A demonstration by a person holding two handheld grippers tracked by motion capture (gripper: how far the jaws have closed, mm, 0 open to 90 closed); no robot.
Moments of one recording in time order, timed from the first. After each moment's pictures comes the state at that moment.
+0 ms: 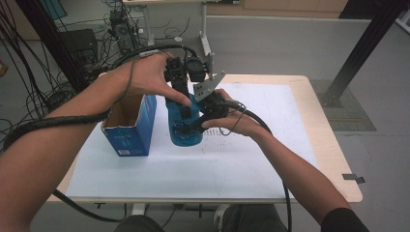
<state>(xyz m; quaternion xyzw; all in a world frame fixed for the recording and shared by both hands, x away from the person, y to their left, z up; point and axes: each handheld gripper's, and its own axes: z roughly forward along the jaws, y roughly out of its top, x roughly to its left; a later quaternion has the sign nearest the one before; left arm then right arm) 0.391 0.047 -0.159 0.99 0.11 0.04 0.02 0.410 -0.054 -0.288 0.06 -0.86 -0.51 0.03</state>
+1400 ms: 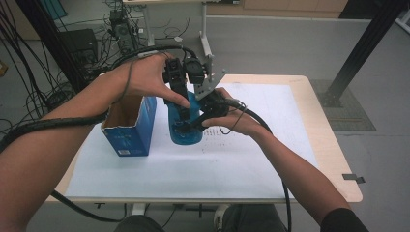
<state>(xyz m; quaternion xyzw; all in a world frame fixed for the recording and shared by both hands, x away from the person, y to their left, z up) 0.387 0.049 -0.157 0.99 0.11 0.05 0.01 0.410 -0.054 -0.284 0.05 -0.85 -0.51 0.04</state>
